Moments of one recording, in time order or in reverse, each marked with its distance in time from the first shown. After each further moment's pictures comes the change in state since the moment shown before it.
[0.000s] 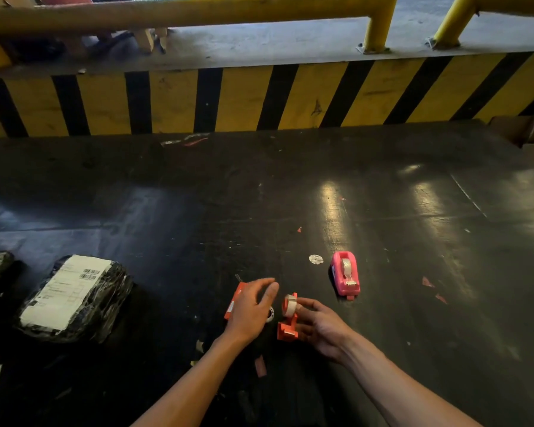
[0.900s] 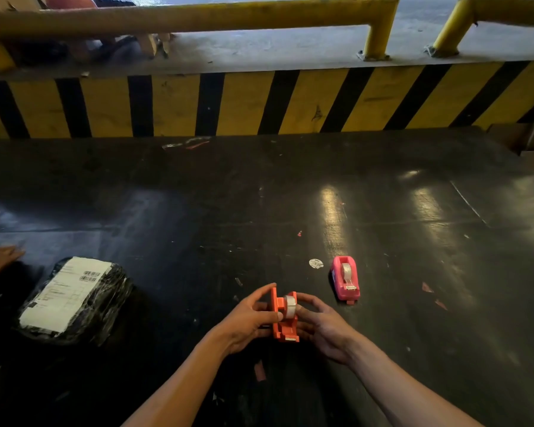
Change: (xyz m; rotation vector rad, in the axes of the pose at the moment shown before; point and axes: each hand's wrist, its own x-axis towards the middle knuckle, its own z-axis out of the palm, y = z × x) left_hand 0.000 0.000 -0.016 -0.650 -0.419 -0.409; right_hand -0.012 -0.011 0.002 -0.075 -0.127 -0.097
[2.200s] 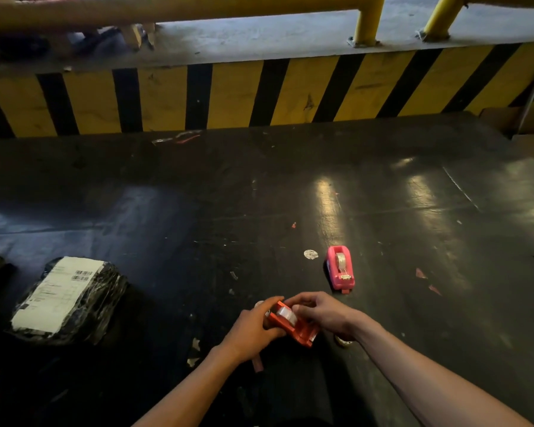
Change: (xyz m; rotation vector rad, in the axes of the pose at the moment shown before) left_hand -0.006 -0.028 0.015 0.886 0.094 0.216; right_hand -0.003 -0.022 -0.015 -0.770 -0.094 -0.010
